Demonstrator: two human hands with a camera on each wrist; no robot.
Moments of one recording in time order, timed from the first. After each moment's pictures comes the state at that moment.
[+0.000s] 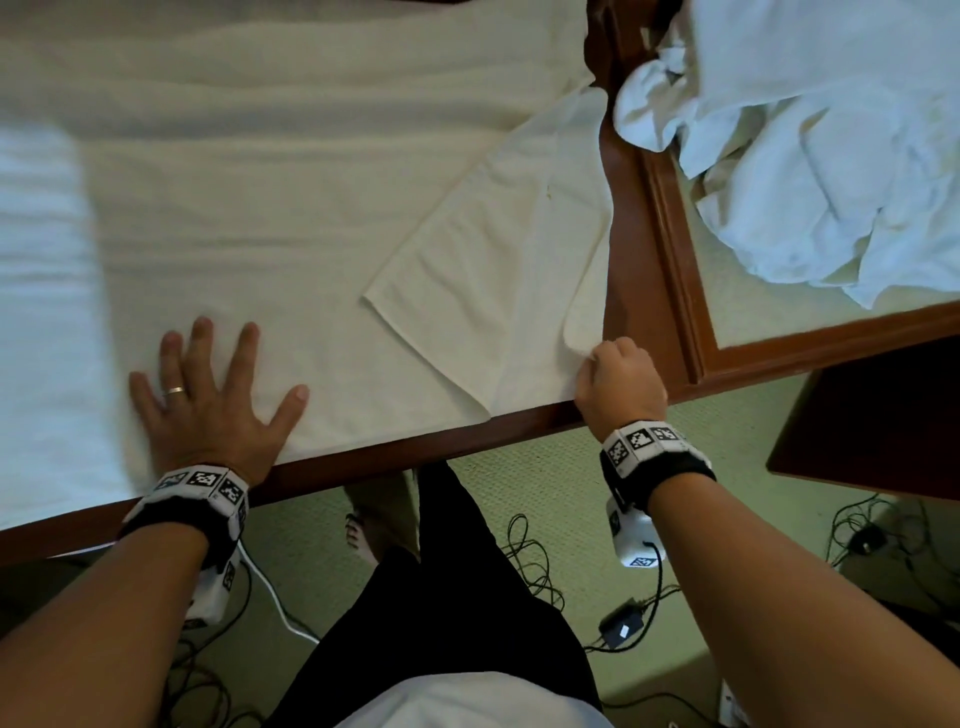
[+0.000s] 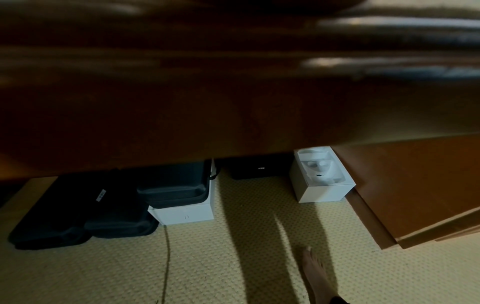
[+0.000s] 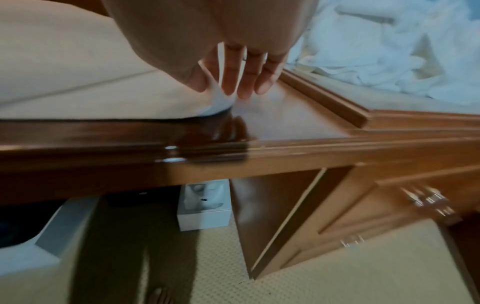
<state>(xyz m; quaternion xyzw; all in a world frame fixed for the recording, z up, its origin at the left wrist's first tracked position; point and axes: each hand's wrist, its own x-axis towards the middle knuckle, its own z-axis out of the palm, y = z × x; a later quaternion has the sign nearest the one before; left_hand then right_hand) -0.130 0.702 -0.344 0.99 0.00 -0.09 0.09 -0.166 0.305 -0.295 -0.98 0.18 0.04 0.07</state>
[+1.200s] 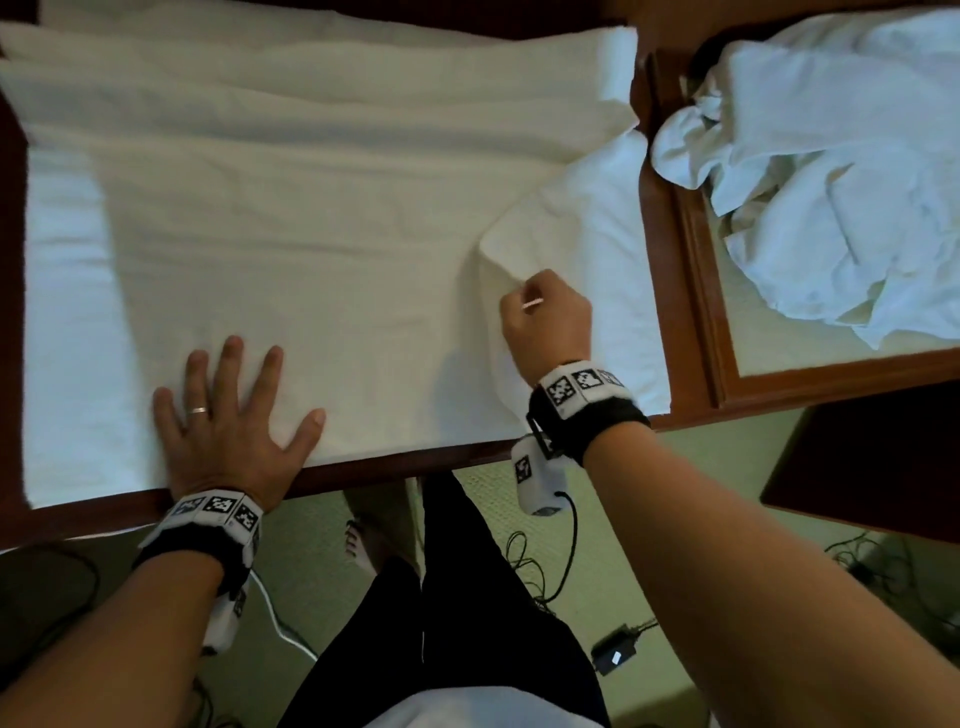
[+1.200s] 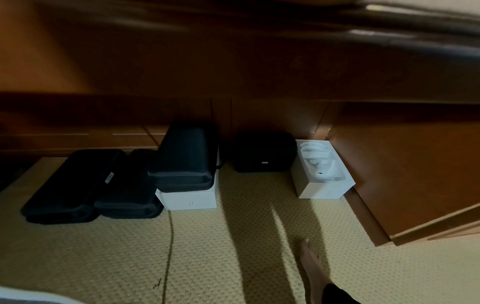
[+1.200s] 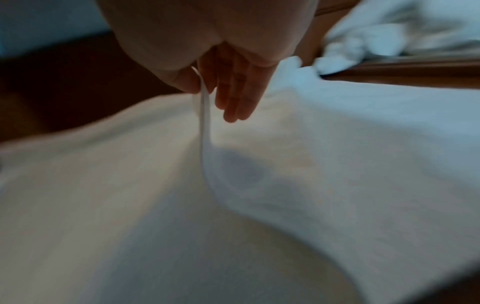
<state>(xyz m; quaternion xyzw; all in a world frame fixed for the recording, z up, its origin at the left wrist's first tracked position) -0.155 0.736 -0.344 0.99 0.01 -0.11 0.09 -0.075 0.436 -0.250 -0.93 0.21 0.00 0.30</state>
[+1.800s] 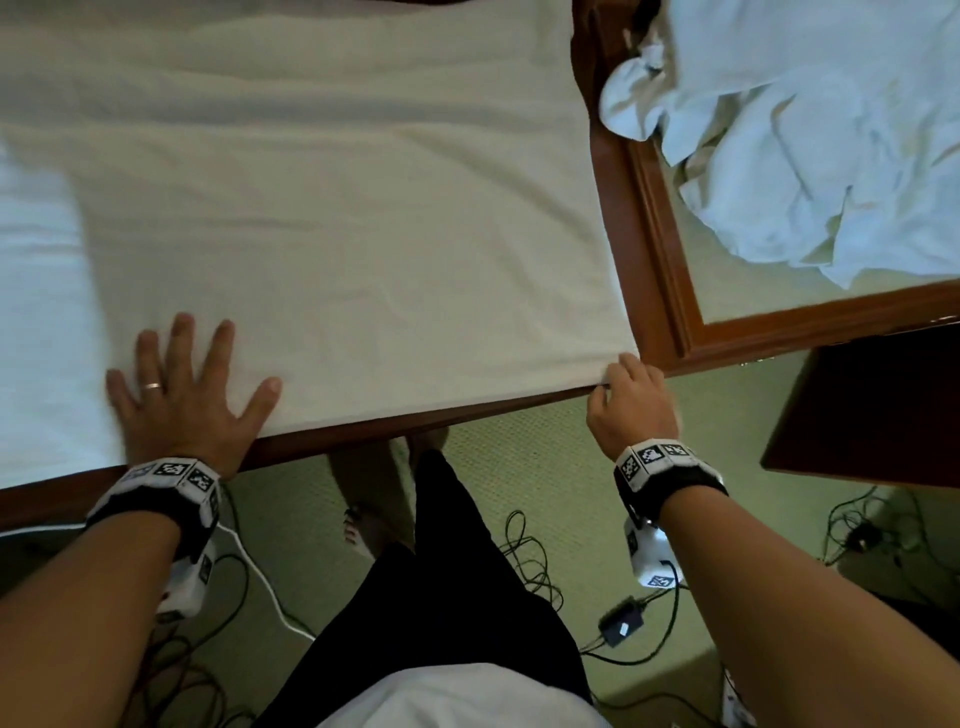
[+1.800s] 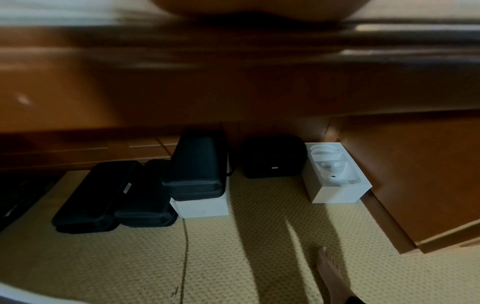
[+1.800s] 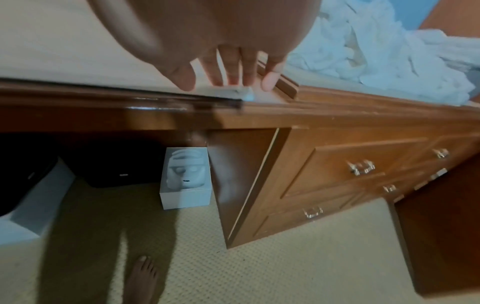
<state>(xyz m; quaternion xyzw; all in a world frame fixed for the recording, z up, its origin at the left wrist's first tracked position) -0.155 0.735 -0.346 0.99 0.01 -0.12 0.08 -0.232 0.290 -0.293 -0.97 0.21 0.14 0.01</state>
